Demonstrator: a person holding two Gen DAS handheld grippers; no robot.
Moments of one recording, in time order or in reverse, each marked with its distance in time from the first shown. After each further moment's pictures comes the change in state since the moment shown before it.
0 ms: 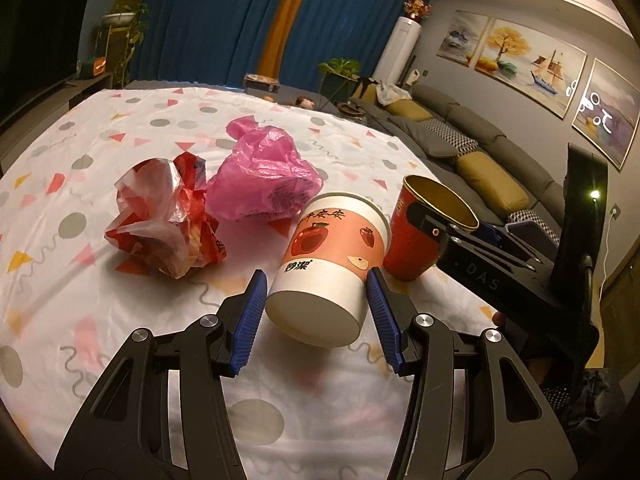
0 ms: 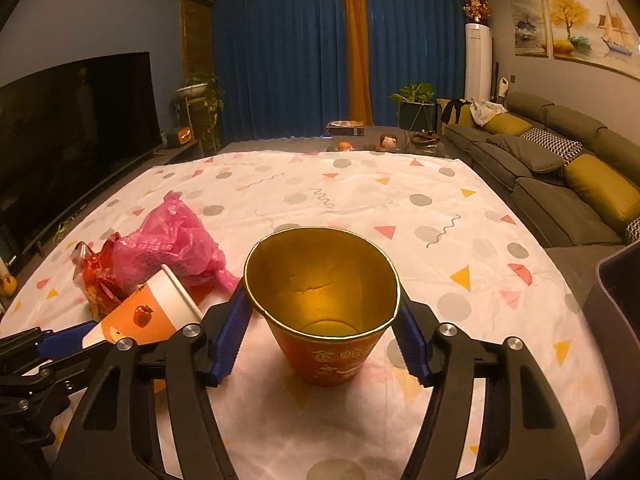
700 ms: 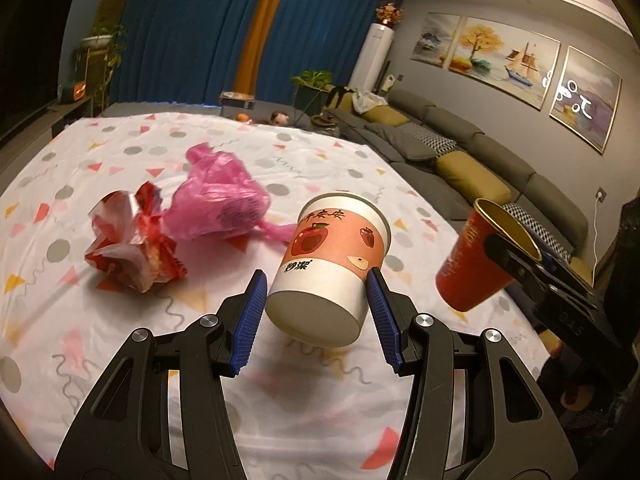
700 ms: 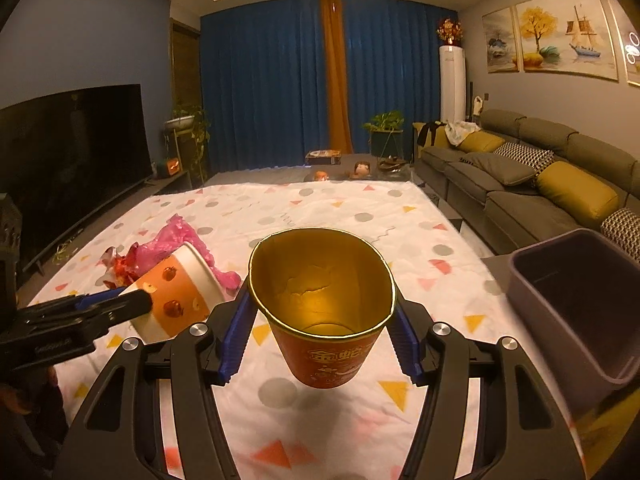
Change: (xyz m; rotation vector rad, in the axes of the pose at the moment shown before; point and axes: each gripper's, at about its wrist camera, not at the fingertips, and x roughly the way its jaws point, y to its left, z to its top) left arm -0.014 -0.036 -0.001 0.079 -0.050 -0.059; right arm -0.109 -0.040 -0.023 0.034 -0.122 -0.058
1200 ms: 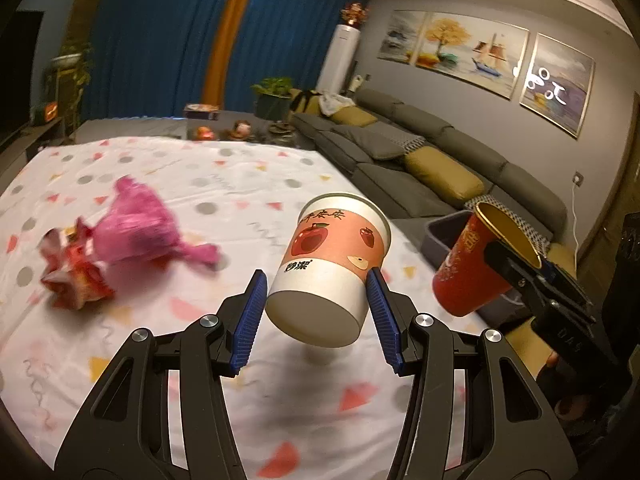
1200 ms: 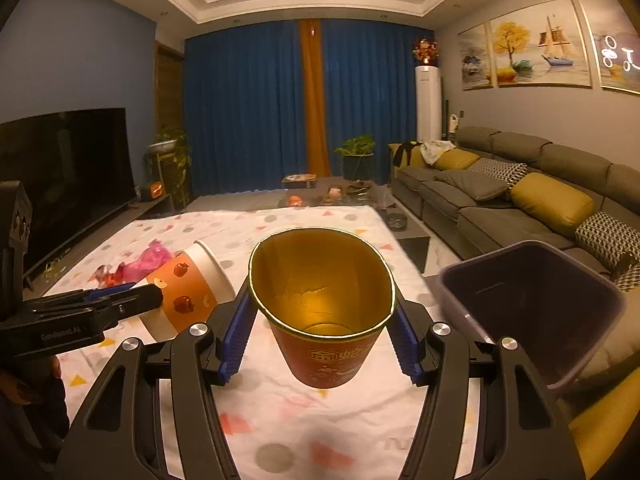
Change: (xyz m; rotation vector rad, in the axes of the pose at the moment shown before) left arm -0.003 -0.079 0.011 0.076 -0.012 -0.084; right arm -0.053 -0.049 0.004 0.028 -0.081 -0.068
